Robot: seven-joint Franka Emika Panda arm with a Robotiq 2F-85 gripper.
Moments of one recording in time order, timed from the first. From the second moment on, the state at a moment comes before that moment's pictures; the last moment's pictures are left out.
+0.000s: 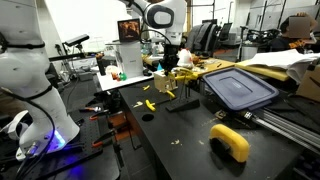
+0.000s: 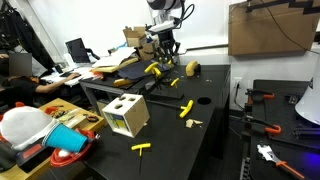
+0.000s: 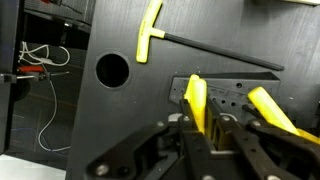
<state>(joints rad) -0.05 0.23 -0.10 -1.97 0.20 2.08 1.10</state>
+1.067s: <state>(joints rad) -0.07 0.18 -0.11 -2.02 0.20 2.11 1.11</state>
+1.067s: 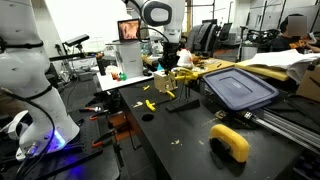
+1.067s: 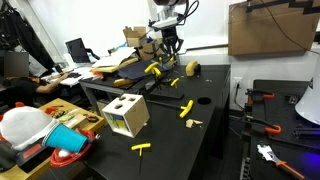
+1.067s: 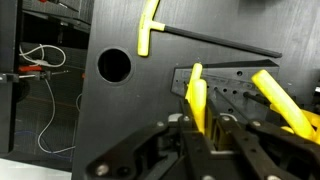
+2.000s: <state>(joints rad) 0.01 0.29 -0.10 -2.02 0.11 2.25 1.17</state>
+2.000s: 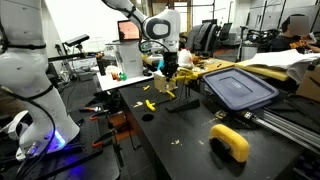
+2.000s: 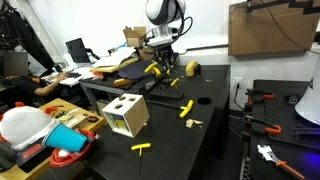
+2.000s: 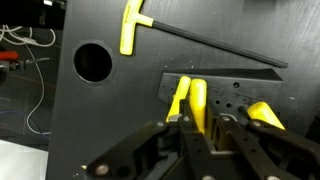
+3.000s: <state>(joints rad) 0.11 0.29 -0.05 -2.01 -0.26 2.28 0.86</state>
